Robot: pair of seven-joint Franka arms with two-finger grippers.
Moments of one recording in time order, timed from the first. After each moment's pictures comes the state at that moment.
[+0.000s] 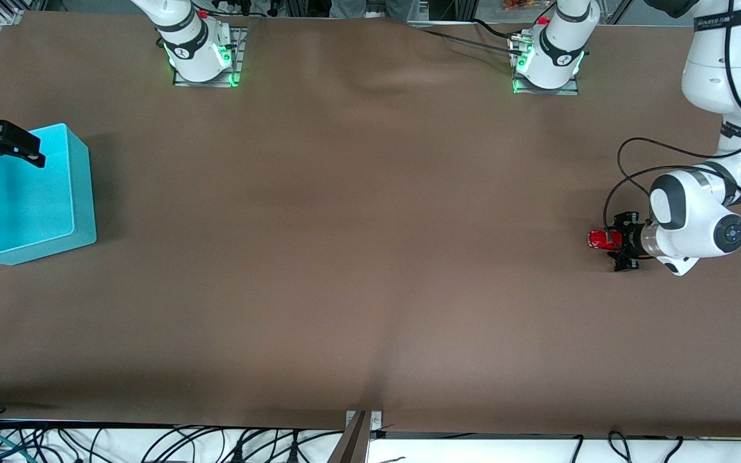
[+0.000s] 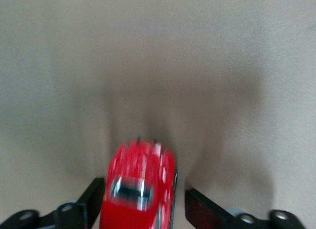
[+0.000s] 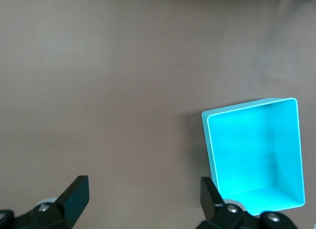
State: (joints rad) left arm 0.09 0.63 0.12 -1.89 -0.15 2.25 -1.25; right arm -0.02 0.07 -0.03 -1.51 -0.04 1.56 -0.15
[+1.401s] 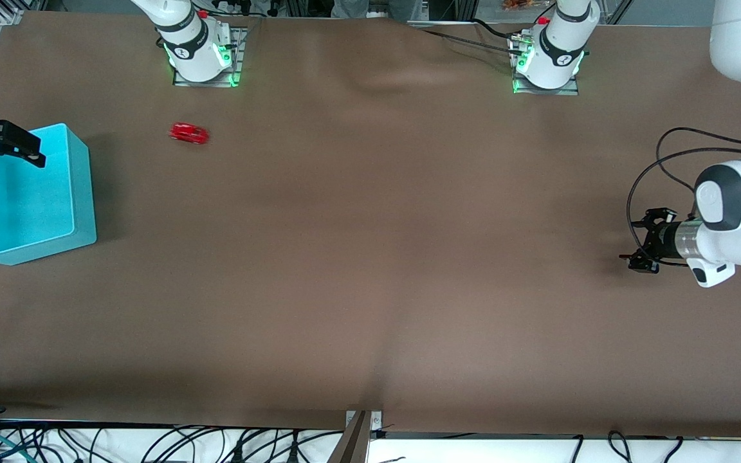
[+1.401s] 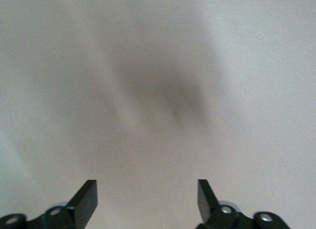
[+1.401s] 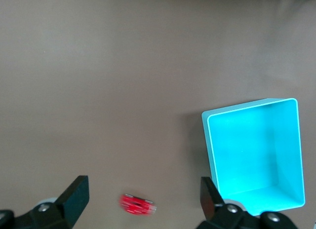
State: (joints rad) left arm 0.09 0.50 0.10 -1.70 -0.15 1.90 -0.92; right arm -0.02 0.07 -0.03 -1.51 -0.04 1.56 -0.15
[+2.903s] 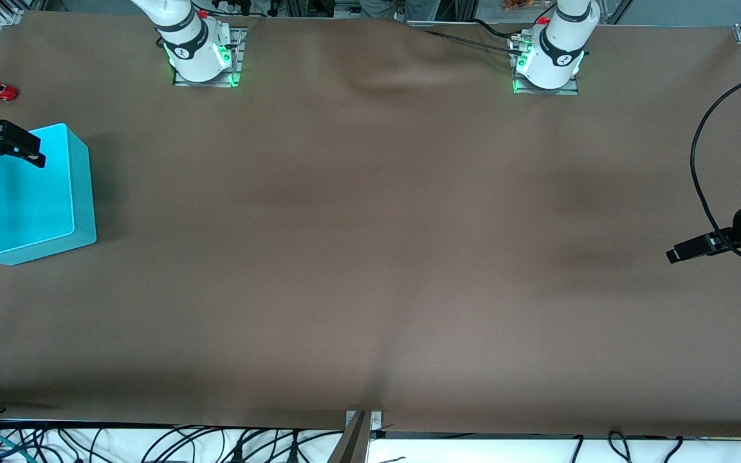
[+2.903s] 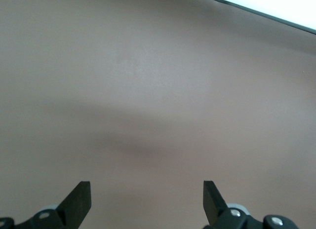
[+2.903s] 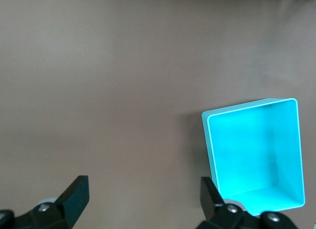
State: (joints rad) left arm 0.09 0.37 0.04 -1.35 -0.13 1.72 -0.11; right arm -0.02 0.07 -0.03 -1.51 -0.04 1.56 -0.15
